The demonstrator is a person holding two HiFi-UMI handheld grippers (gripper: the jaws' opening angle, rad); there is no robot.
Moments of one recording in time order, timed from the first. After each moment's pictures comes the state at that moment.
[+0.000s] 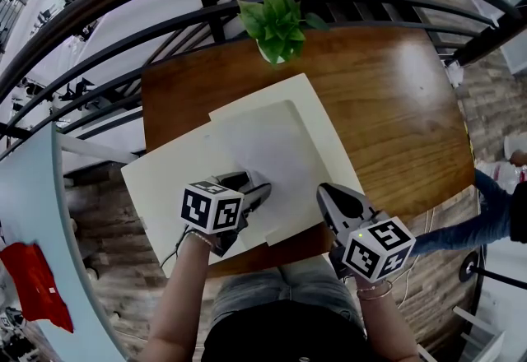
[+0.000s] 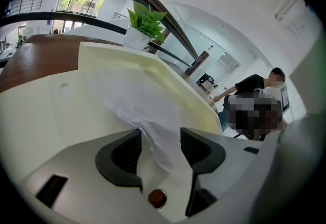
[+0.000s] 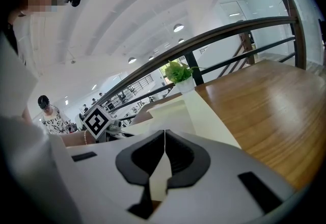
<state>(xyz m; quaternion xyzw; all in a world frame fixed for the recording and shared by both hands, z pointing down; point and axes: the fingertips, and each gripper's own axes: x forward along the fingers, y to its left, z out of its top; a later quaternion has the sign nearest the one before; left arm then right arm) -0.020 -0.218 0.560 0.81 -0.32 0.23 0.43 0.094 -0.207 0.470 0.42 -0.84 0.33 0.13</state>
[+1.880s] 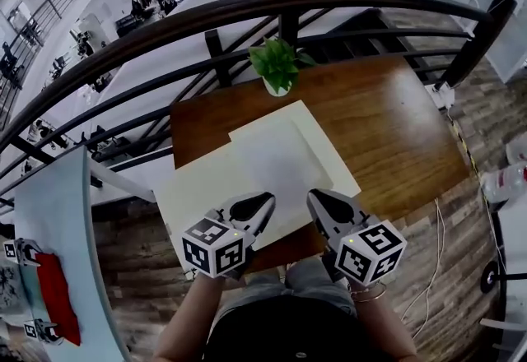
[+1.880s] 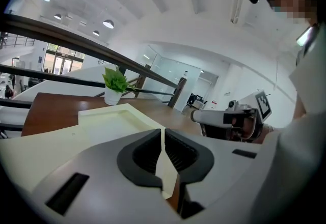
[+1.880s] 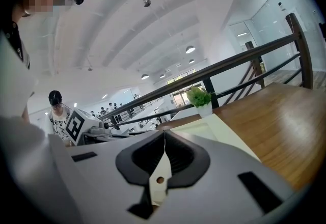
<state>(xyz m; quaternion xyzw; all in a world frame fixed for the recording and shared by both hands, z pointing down) -0.017 -0.163 0.416 0.90 -0.35 0.10 0.26 0.057 -0.161 0.389 0.41 -0.88 0.24 0.04</state>
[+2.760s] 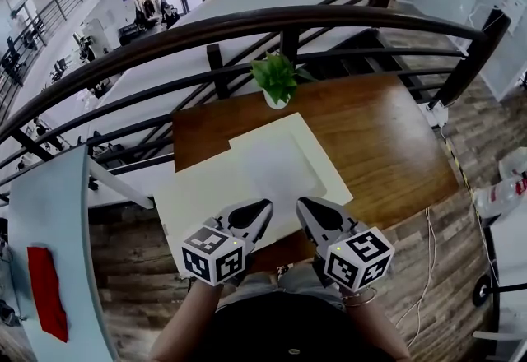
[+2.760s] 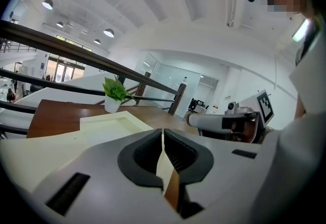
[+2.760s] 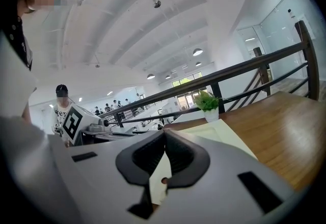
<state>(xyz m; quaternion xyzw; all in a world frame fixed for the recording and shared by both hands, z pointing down) -0.016 -0.150 0.395 0.90 -0.37 0.07 0.24 0.043 -0.148 0.373 0.40 -0.89 0.21 0.05</state>
